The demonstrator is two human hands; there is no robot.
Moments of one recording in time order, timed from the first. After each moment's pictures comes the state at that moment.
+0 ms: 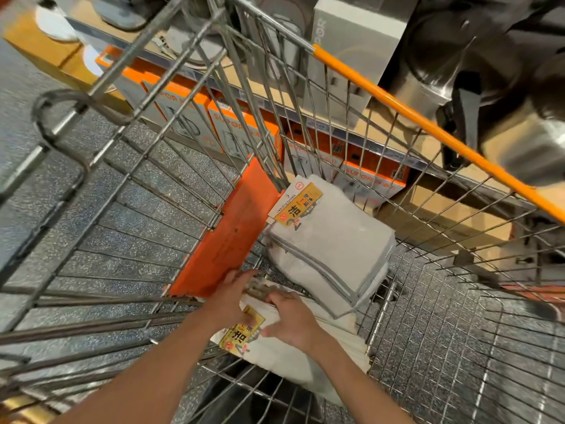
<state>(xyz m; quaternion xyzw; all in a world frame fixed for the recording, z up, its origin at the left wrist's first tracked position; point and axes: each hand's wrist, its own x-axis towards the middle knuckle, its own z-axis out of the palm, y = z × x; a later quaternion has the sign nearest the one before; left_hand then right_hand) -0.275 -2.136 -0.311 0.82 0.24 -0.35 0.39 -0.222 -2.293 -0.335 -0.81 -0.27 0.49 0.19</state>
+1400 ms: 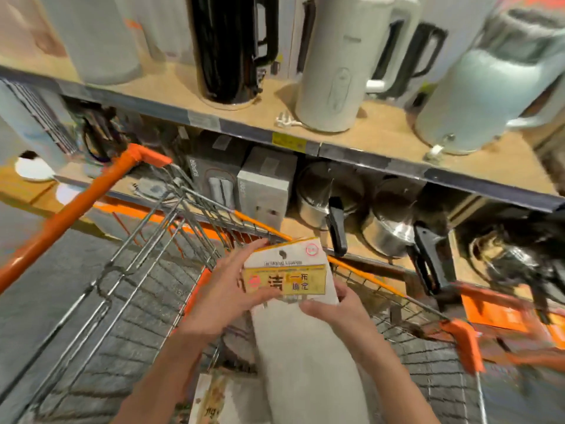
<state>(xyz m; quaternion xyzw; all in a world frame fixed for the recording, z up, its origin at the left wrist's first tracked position) -0.155 -2.191 -0.041 0.84 0.08 0.01 0.54 -0.118 -2.397 -0.034 -0.71 0.05 0.32 0.63</state>
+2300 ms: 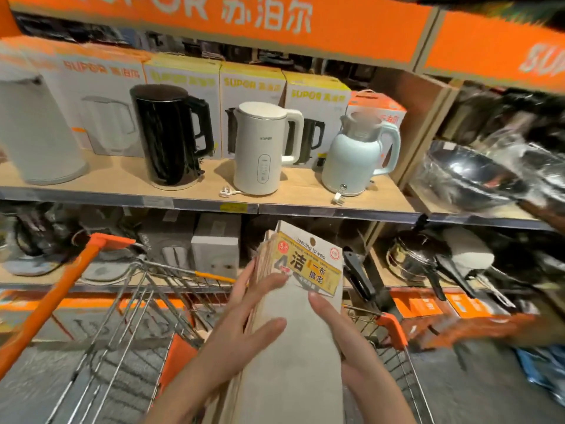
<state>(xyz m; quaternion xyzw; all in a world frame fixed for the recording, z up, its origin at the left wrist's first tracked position) -0.198 -2.221 0.094 0.80 -0.16 0.02 0.58 -0.203 -2.402 0.114 -0.49 0.08 0.23 0.84</state>
